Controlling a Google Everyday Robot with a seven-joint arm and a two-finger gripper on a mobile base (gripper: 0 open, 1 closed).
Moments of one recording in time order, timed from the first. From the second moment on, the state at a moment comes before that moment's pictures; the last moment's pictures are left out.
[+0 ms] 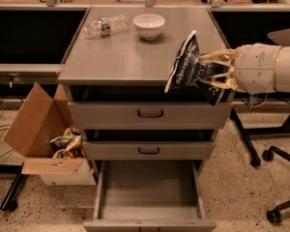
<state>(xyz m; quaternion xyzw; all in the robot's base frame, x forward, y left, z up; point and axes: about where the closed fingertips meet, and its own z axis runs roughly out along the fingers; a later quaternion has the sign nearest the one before) 0.539 -0.157 0.945 -0.69 0.45 -0.07 0.56</state>
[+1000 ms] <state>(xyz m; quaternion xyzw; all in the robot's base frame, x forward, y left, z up) 0.627 -0.159 0.942 -0.69 0.45 -0.06 0.56</state>
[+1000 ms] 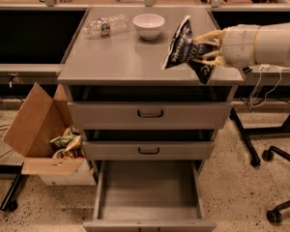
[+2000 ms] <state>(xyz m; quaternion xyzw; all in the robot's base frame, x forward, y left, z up) 0.754 -0.112 0.930 -0.71 0.47 -0.04 0.52</state>
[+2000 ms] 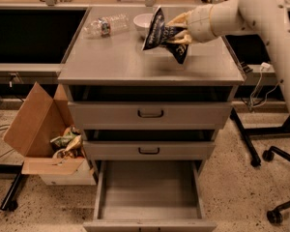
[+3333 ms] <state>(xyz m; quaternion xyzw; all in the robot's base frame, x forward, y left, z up) 0.785 -0.082 0.897 -0.73 0.49 -0.02 0.48</state>
